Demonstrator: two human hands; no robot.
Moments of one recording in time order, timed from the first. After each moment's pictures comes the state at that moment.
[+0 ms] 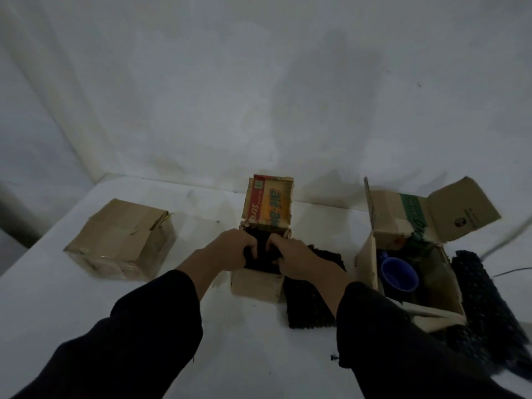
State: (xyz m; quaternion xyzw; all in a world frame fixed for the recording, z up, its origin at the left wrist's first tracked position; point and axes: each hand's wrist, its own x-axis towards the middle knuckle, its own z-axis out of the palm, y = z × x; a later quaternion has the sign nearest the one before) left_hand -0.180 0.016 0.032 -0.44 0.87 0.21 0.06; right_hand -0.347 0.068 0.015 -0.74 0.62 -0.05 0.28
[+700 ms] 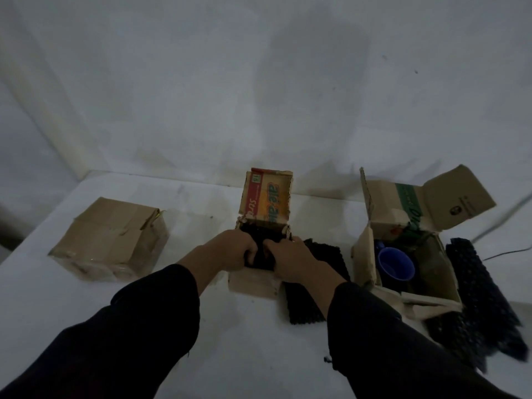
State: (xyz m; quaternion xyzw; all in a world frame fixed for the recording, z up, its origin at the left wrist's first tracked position) left_hand -0.188 0.006 0.018 -0.38 0.90 0.18 0.12; right_hand -0.337 0.069 0.003 -0.76 0.63 0.07 0.14
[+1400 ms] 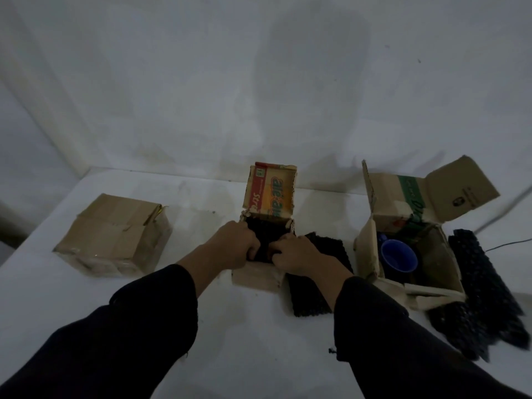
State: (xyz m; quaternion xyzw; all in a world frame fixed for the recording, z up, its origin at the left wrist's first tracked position) left_hand -0.183 0.008 0.016 -0.30 0.94 0.05 0.12; right_hand -0.341 0.070 0.002 -0.71 0.65 0.06 0.26
